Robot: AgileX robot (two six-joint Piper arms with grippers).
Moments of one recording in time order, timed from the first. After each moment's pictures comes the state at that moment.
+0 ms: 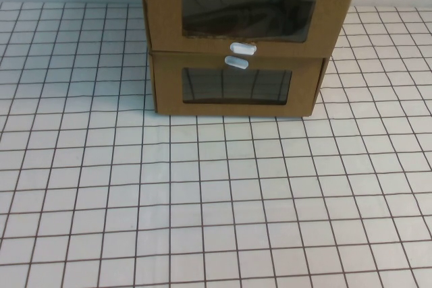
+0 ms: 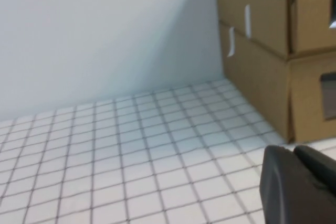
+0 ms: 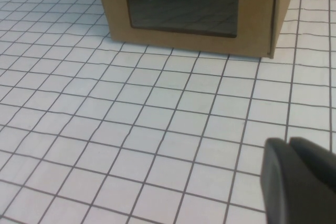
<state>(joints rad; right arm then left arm) 0.32 0.22 -0.31 0.28 0.50 -0.18 -0.12 0.04 -0.11 -0.18 0.18 0.34</state>
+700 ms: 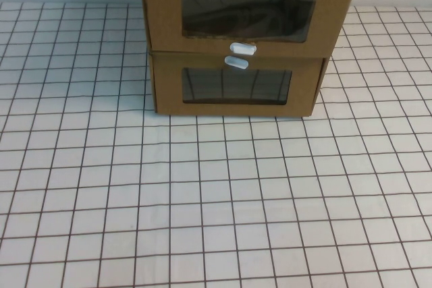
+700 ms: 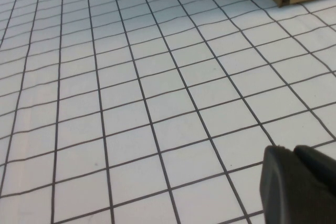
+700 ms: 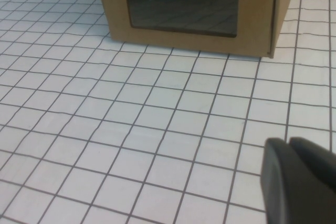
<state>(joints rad) 0.32 0.22 -0.31 0.28 0.51 -0.18 -0.08 -0.01 0.03 -0.15 0.39 0.33</state>
